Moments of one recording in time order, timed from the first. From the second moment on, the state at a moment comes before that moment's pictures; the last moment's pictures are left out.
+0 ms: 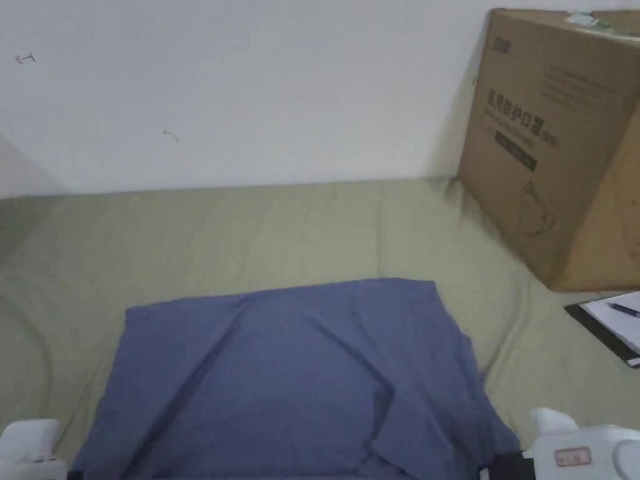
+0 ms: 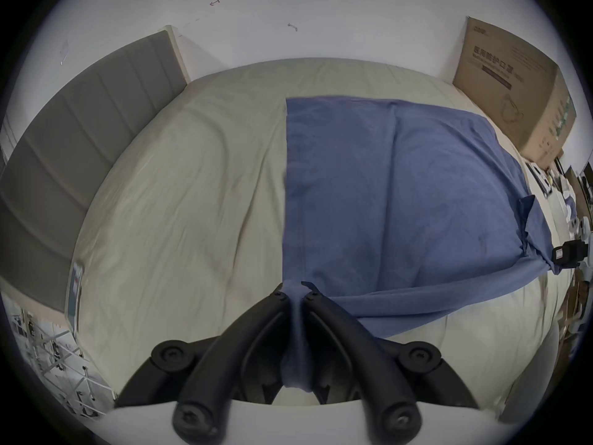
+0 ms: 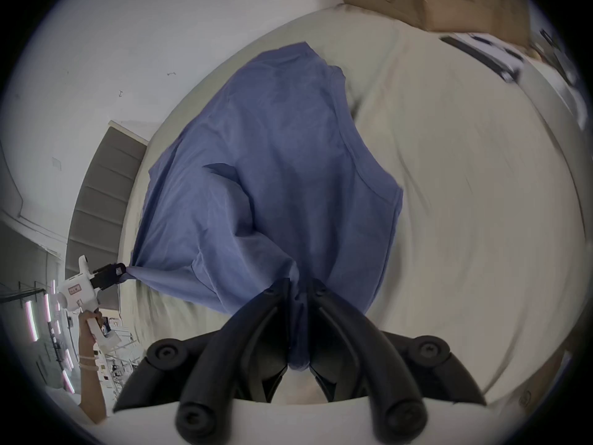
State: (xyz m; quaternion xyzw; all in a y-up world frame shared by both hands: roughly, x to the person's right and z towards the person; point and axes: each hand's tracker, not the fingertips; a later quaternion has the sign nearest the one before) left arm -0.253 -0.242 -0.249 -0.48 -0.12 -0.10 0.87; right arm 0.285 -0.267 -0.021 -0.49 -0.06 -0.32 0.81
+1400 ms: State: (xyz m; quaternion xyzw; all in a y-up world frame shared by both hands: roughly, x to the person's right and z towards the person) left arm -0.306 -0.243 -0.034 -0.42 -0.11 0.00 0.90; right arm 0.112 -0.244 0.129 -0.40 -0.06 -0.14 0.90
